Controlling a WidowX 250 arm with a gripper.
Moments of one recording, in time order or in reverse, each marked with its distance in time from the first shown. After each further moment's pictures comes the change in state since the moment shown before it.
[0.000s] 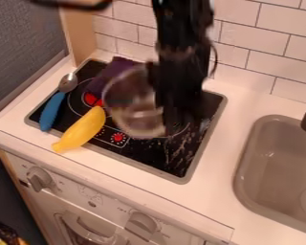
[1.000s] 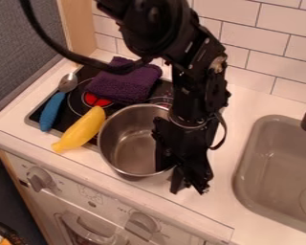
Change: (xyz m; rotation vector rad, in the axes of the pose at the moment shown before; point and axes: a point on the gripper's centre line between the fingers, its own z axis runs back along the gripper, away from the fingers) arm -0.021 -0.038 -0.044 0.004 0.095 -0.051
